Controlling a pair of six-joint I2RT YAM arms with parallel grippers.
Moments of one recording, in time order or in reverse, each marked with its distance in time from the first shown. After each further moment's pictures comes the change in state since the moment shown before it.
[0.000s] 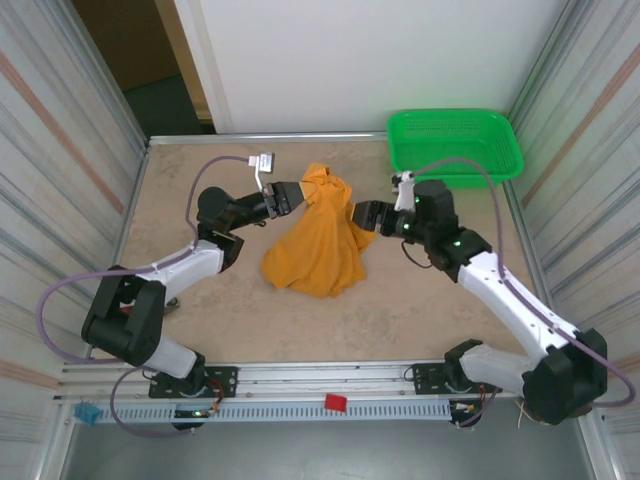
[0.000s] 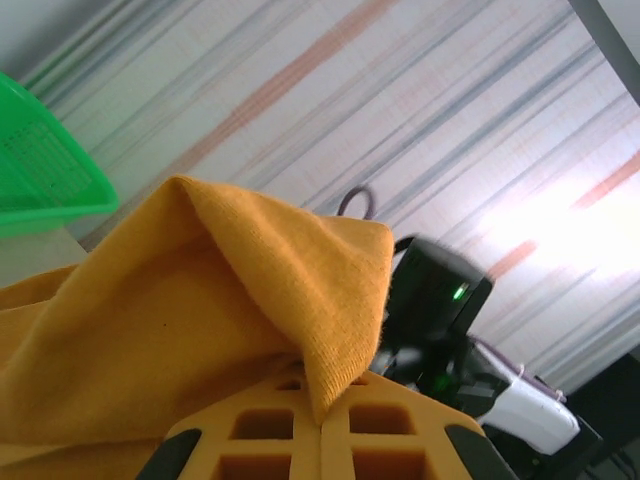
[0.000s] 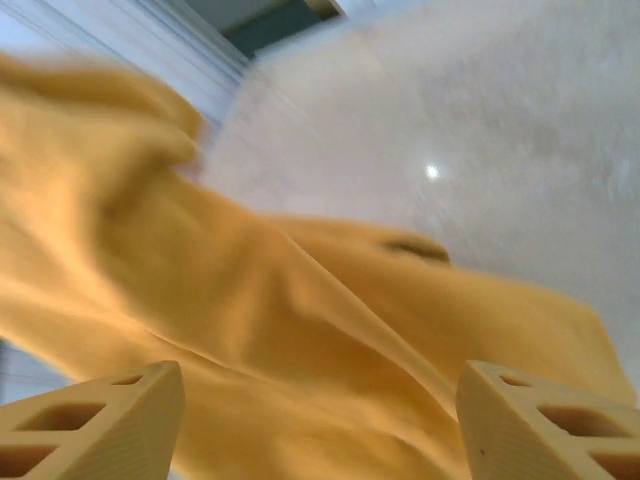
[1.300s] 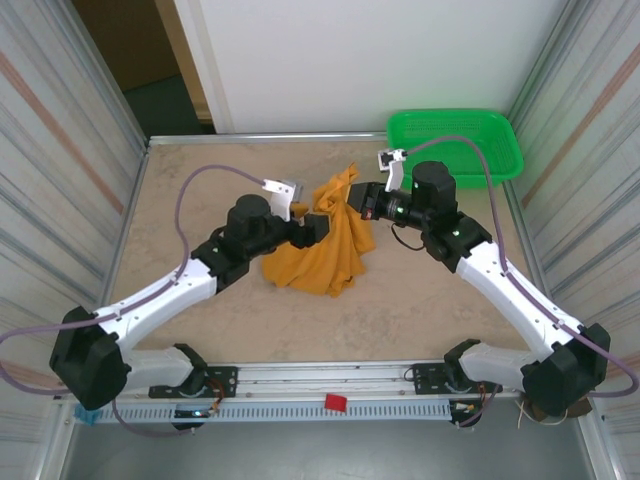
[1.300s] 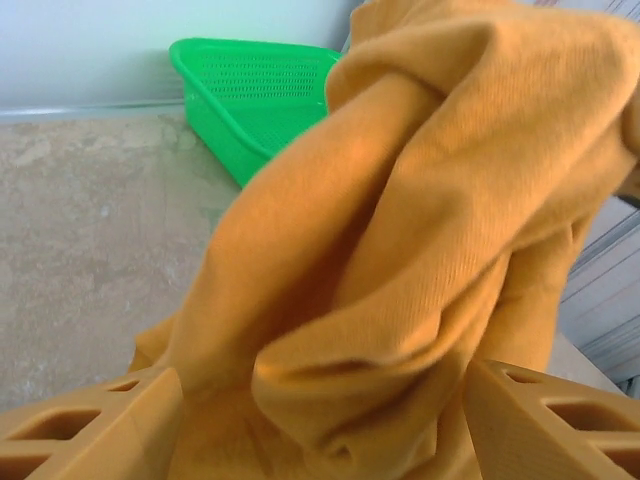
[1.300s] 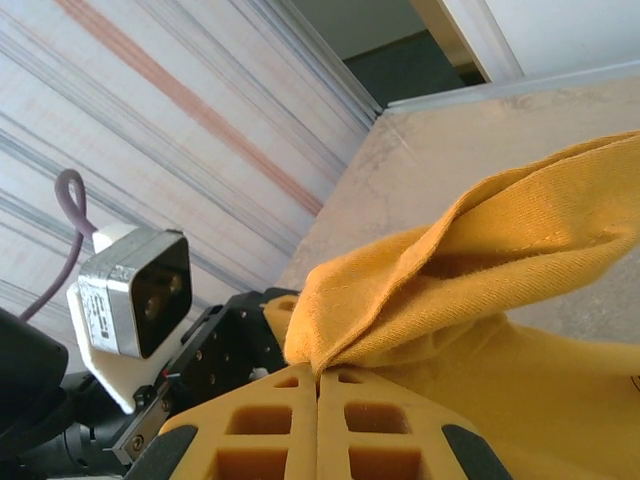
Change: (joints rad) left arm -0.283 -0.244 0.082 -0.991 -0.737 0.842; right arm 0.083 0.054 0.130 0.083 -0.079 0.027
